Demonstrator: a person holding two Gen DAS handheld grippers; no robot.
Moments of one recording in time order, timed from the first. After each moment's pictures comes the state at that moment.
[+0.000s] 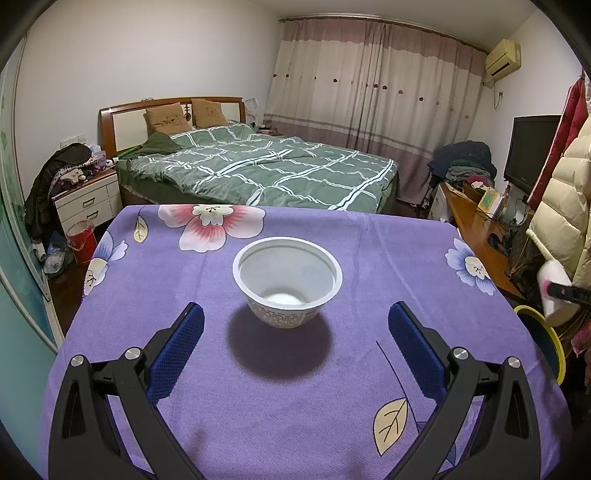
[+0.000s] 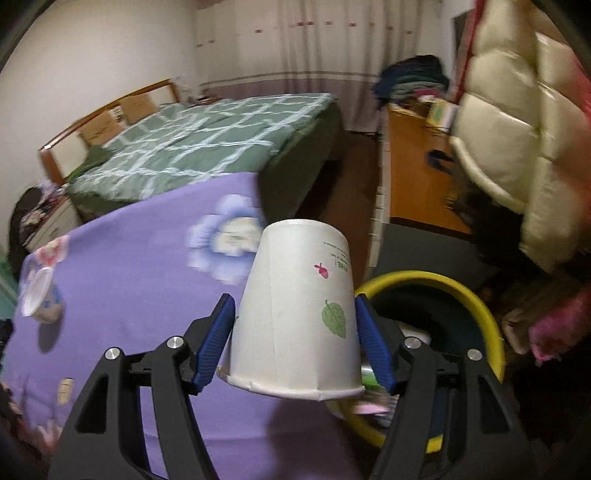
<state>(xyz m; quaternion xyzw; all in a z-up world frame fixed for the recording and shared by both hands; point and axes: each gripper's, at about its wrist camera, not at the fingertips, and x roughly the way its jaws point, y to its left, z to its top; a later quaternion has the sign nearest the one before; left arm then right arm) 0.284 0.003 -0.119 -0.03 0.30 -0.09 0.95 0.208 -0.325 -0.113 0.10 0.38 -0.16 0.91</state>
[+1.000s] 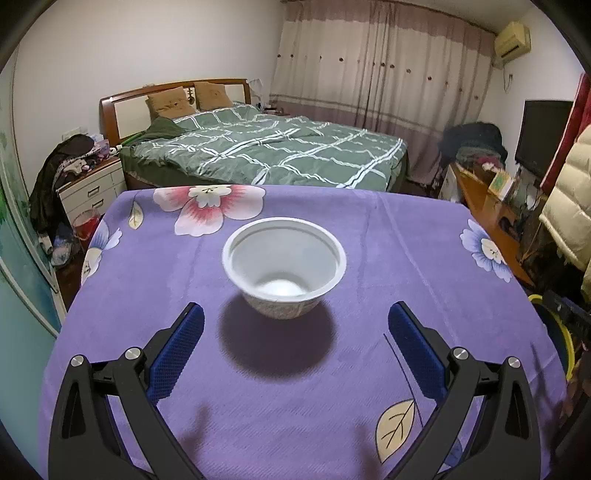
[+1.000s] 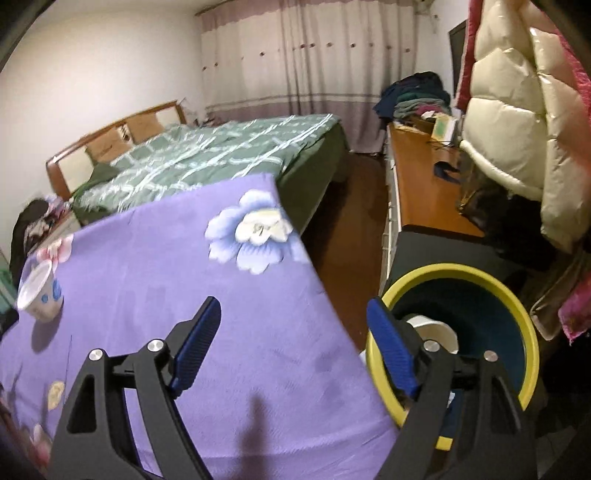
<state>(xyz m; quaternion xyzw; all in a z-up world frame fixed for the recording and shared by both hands) 0.311 -0.011 -0.133 -0.01 0.34 -0.07 0.94 0.215 -0.292 -0.149 0.09 0.33 -0.14 0.93</state>
